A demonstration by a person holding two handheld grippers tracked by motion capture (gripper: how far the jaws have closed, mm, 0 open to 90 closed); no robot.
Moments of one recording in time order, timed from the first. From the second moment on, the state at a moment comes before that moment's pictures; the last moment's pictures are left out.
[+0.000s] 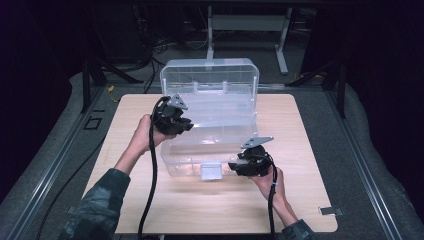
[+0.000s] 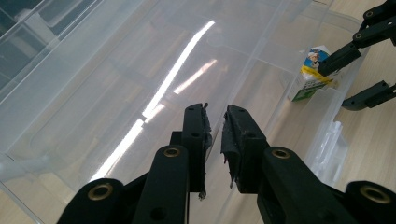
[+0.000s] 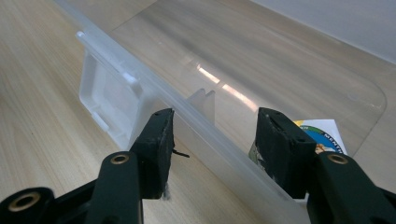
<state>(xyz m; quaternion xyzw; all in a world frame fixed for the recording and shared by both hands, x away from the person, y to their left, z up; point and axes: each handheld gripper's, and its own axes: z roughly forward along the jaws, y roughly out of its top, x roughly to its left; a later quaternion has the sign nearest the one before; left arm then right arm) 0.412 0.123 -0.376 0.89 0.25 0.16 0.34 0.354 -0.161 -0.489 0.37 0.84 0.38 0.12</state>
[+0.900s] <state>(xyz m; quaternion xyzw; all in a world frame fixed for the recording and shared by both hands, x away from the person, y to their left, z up) 0.394 0.123 -0.387 0.89 0.25 0.17 0.35 0.353 -0.160 -0.488 0.37 0.84 0.37 0.12</state>
